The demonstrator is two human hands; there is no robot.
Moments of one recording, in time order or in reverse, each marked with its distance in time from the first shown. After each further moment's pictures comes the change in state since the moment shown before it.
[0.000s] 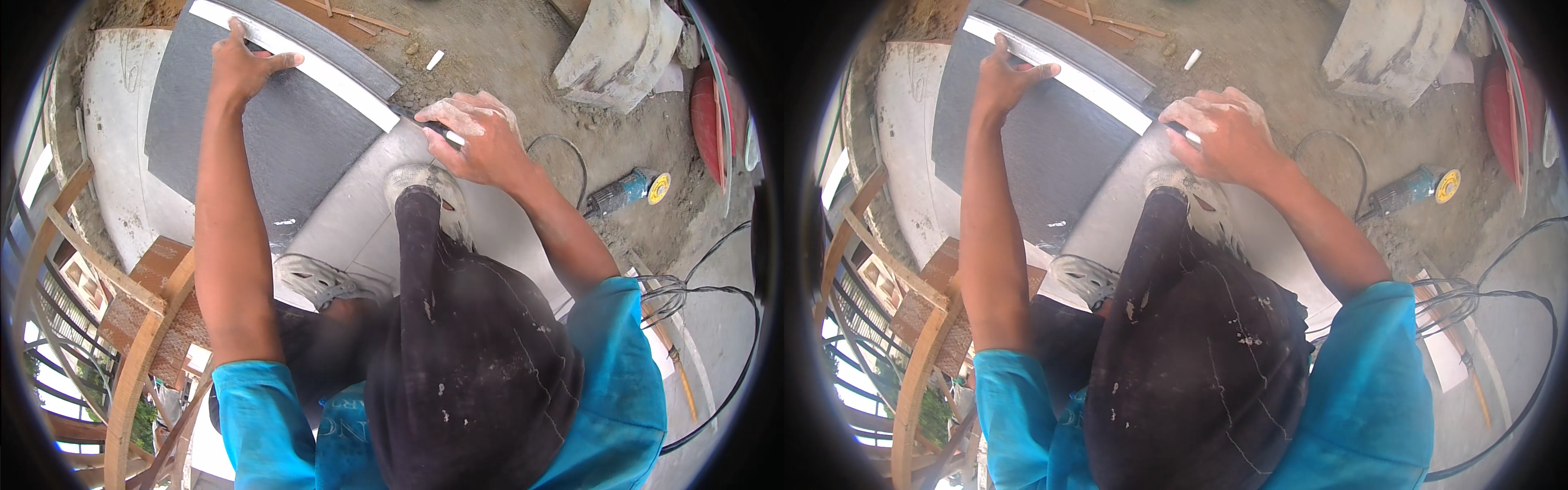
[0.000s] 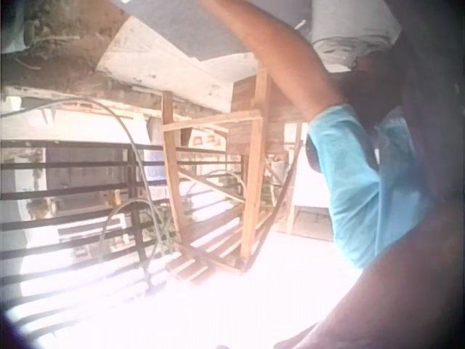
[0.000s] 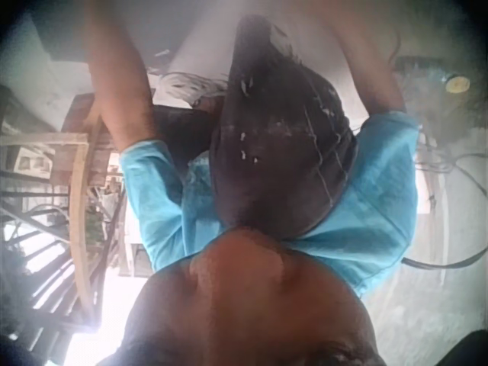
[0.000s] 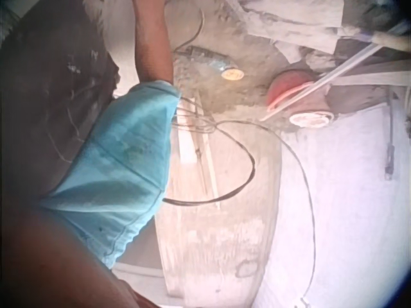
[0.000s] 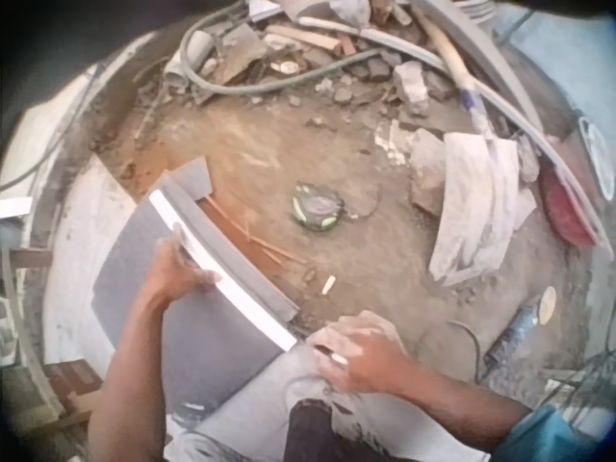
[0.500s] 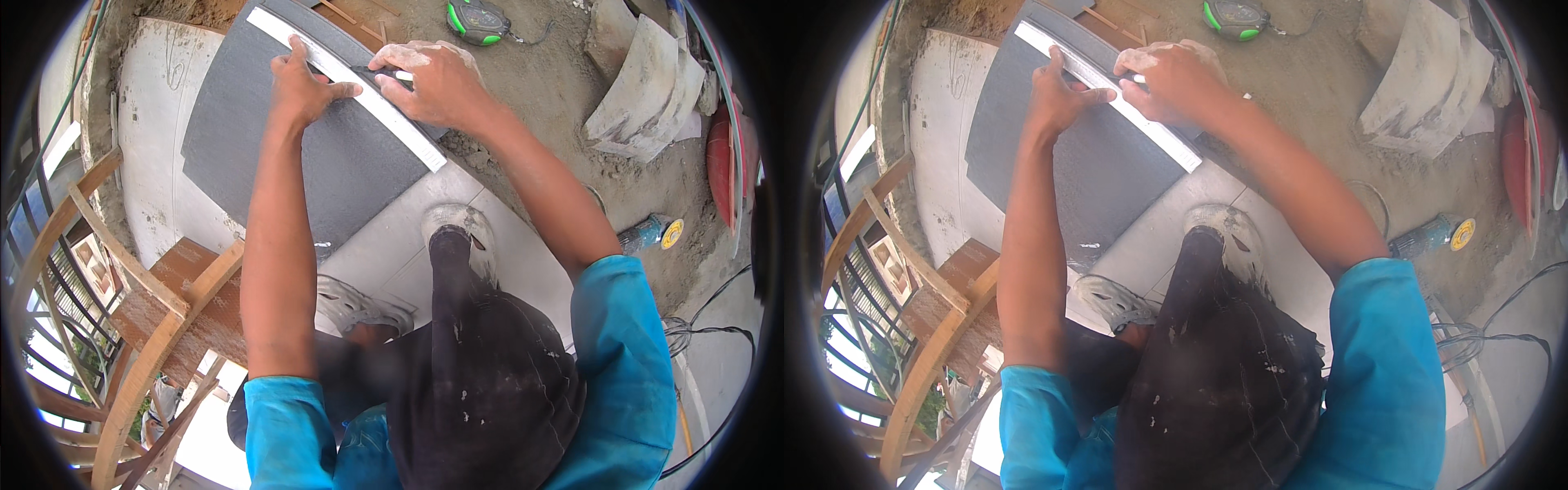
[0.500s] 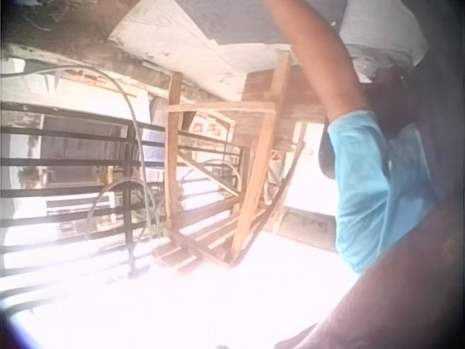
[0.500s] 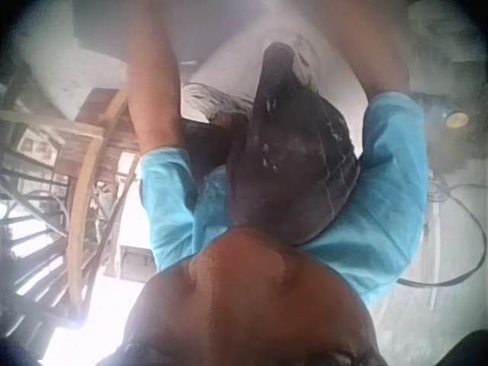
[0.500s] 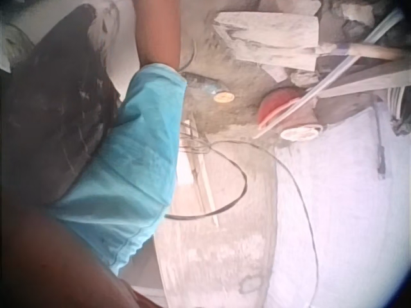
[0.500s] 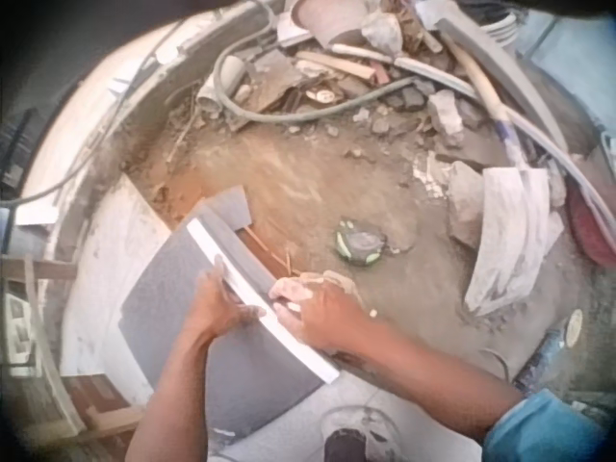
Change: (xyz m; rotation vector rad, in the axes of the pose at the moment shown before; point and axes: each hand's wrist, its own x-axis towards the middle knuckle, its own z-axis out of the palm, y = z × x) left_hand -0.003 0.012 -0.003 -0.009 -0.018 -0.070; right_hand 0.151 0.003 0.044 0.031 -0.008 -0.056
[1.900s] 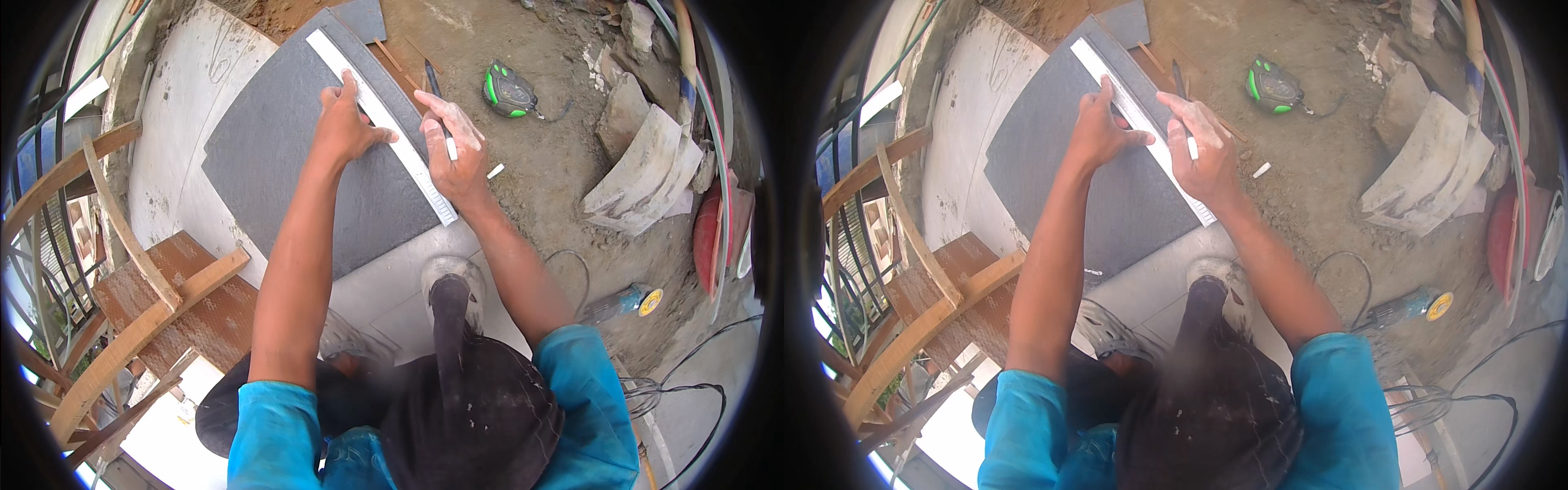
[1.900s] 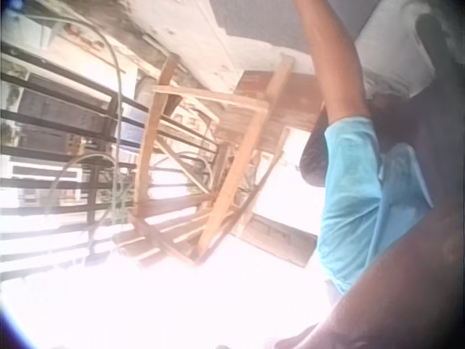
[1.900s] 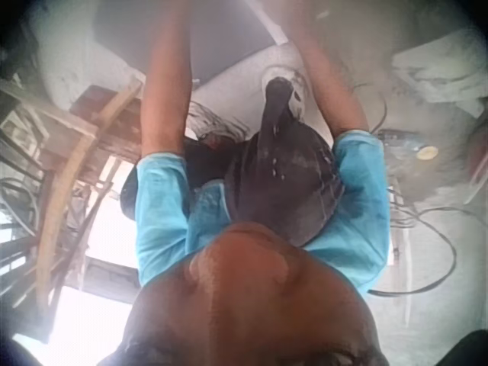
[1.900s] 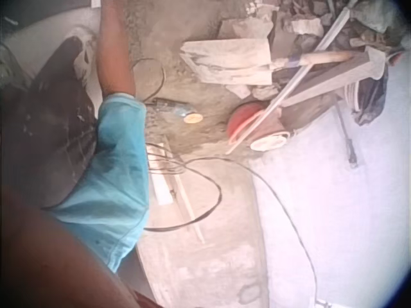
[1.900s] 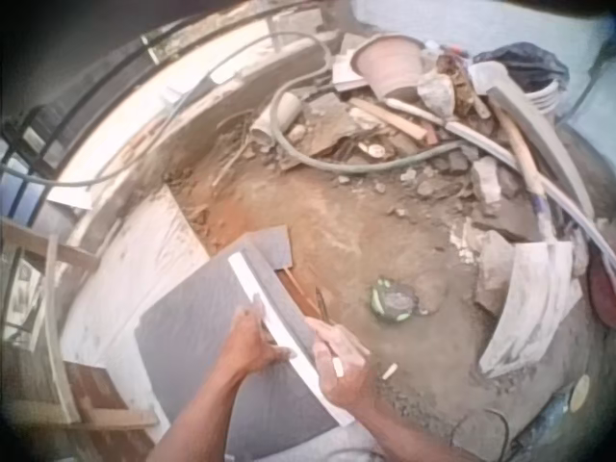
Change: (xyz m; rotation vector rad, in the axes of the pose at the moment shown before) left_hand -0.011 0.006 -0.009 -0.140 -0.017 -0.094; right_hand 0.001 -0.029 0.025 0.485 0.413 0.030
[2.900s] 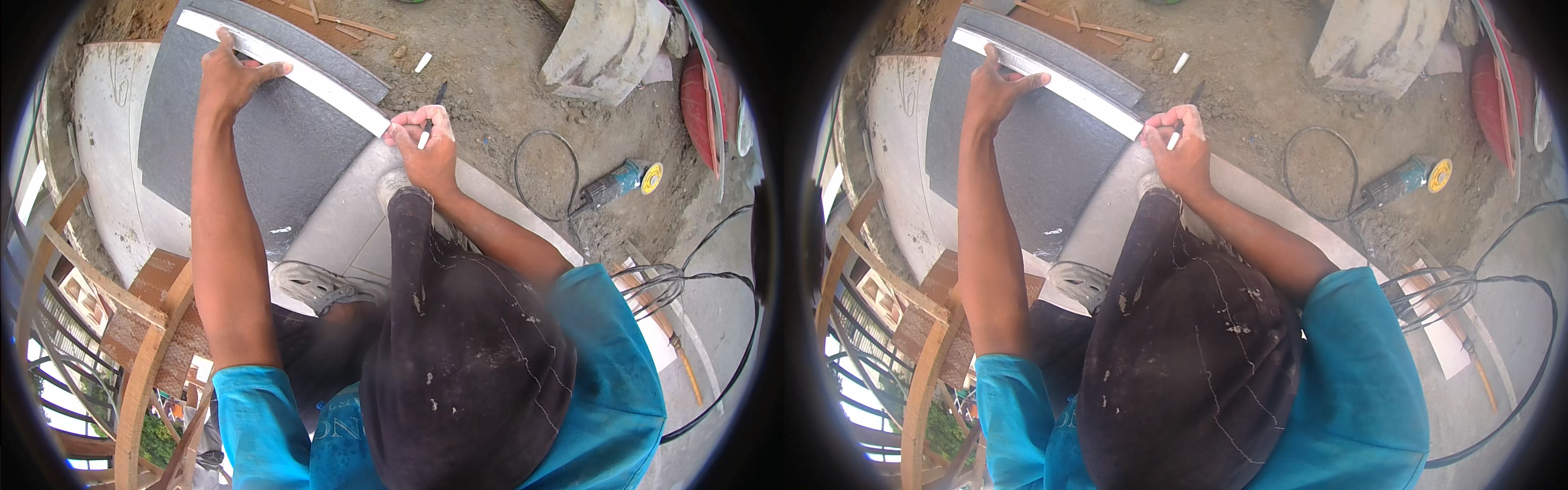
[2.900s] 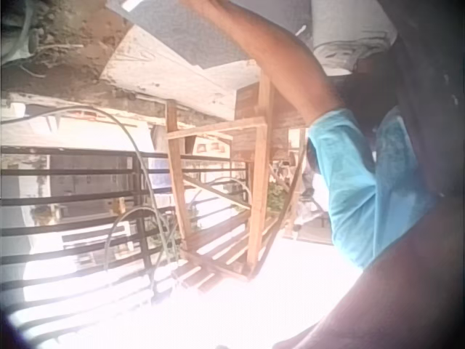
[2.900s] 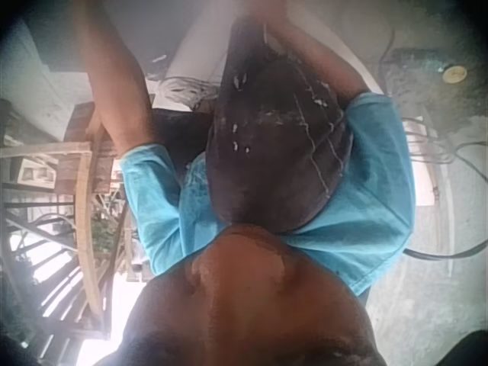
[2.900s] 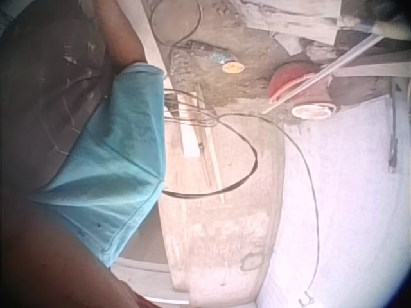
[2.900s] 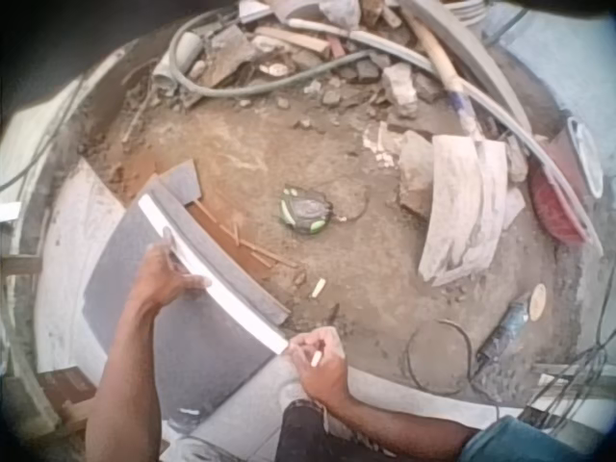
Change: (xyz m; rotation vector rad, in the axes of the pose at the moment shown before) left_hand 0.014 -0.011 0.003 0.110 -0.044 0.157; right_hand -0.164 0.003 -0.029 0.296 0.276 0.756
